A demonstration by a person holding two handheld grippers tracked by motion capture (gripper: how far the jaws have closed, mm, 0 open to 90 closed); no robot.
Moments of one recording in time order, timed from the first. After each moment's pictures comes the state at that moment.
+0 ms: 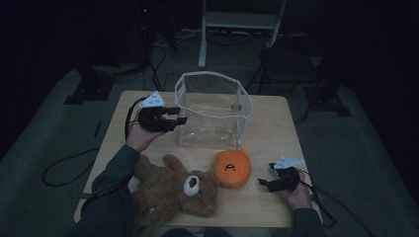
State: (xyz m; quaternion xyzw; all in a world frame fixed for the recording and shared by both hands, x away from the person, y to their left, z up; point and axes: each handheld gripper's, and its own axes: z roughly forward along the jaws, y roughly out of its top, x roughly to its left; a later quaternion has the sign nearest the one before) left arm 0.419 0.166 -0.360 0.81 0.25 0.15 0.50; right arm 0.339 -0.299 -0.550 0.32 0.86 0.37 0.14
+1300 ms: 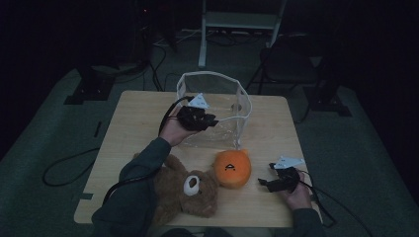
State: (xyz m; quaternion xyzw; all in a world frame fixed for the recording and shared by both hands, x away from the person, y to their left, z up) left arm 0.438 0.068 -0.370 0.87 0.18 0.11 0.43; right arm 0.339 -0.299 -0.550 0.32 0.86 0.37 0.14
